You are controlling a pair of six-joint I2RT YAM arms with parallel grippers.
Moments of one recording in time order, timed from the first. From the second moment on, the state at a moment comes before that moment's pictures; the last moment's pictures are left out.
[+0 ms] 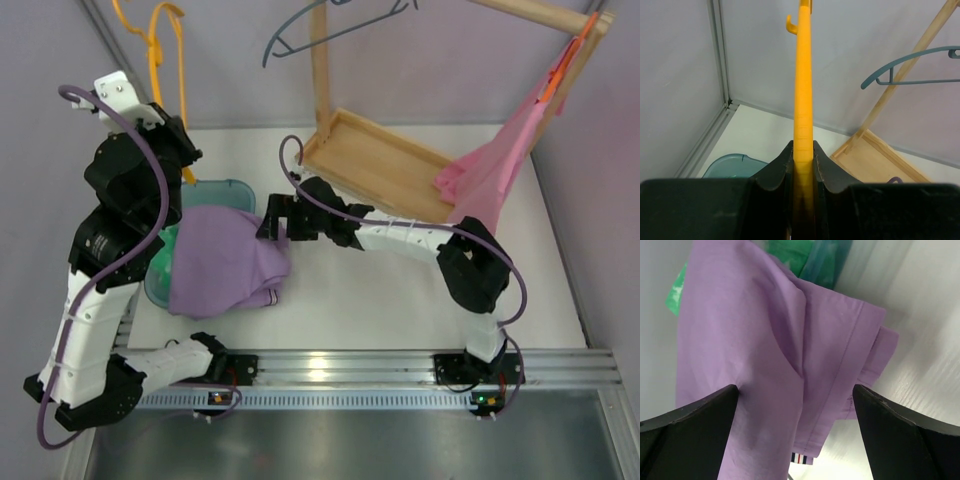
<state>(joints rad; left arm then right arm) -0.57 1.08 1.75 -0.62 -0.77 -0.21 0.93 1.92 1.45 -0.06 -0.14 0.78</state>
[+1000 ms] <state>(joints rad) -0.57 1.11 1.77 -0.62 -0.72 -0.18 0.96 2.06 1.48 0.18 -0.21 0.82</state>
